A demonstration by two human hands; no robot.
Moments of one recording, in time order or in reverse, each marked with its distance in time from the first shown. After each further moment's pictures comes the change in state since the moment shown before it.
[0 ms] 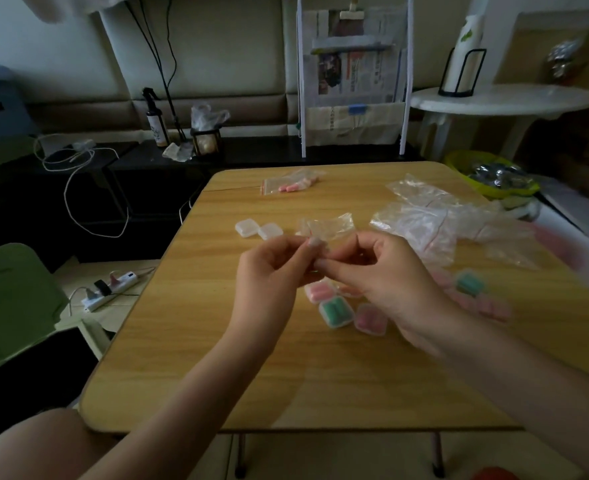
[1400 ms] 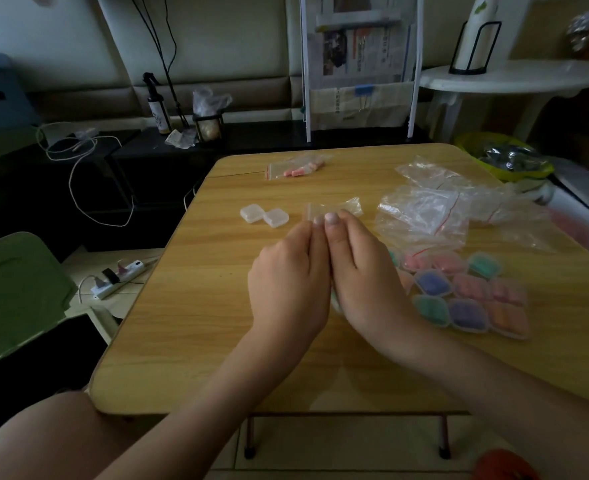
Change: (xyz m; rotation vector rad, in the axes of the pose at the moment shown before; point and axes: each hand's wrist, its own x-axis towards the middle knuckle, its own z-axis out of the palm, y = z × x) left_hand -0.005 -0.009 0.015 0.661 0.220 0.366; right_hand -0.003 0.016 0.037 -0.222 0.113 -0.329
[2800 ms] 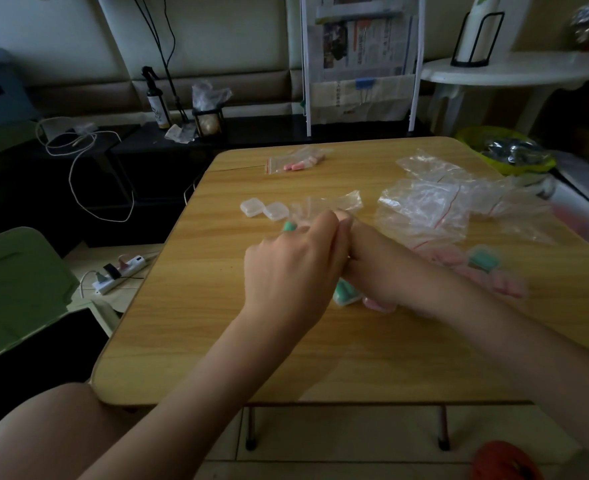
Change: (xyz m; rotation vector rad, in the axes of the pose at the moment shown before) left_hand 0.007 0.001 -0.011 0.413 0.030 0.415; right_hand 0.030 0.022 -0.025 -0.212 -0.503 0.149
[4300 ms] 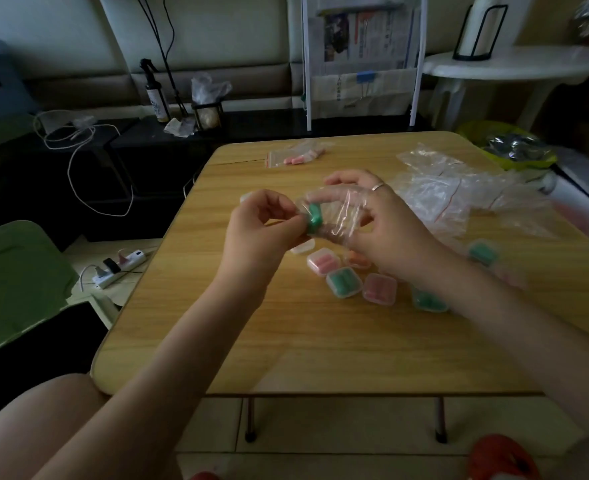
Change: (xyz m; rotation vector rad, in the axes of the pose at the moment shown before) left_hand 0.011 -0.025 -0.006 -1.066 -0.224 -0.858; right_hand 0.008 0.005 -0.015 -0.029 0.269 -0.254
